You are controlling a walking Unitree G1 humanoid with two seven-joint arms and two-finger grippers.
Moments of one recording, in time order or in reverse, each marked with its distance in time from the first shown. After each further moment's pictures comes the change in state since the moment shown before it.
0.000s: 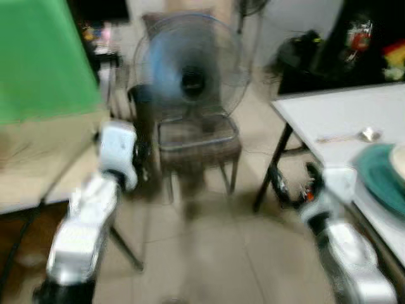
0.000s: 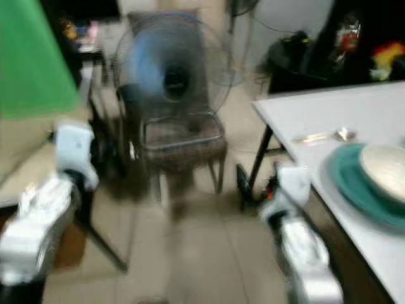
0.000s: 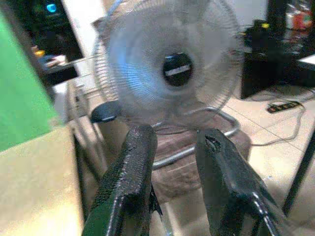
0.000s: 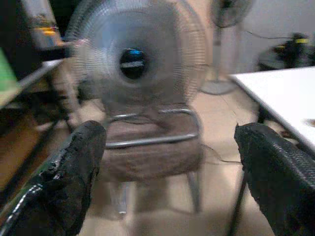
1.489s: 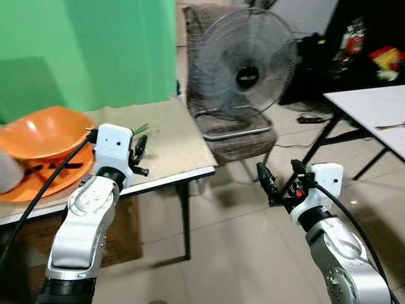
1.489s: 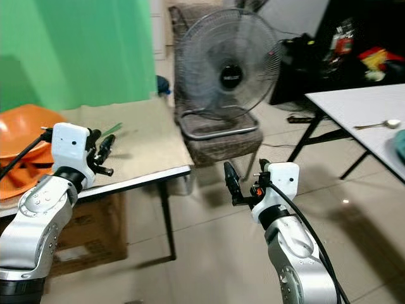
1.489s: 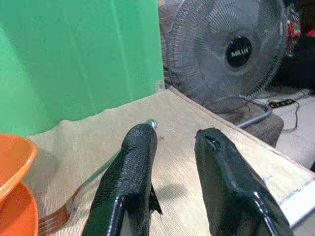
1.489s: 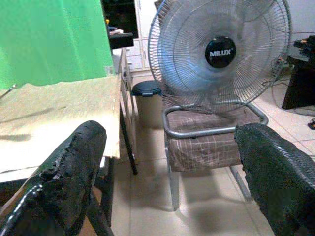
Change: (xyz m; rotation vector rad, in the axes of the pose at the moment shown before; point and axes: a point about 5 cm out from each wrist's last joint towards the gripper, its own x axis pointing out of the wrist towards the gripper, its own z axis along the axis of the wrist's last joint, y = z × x) left arm 0.000 0.000 0.001 -0.021 -0.015 -0.015; right arm 0.004 0.003 -0.001 0.013 0.023 0.038
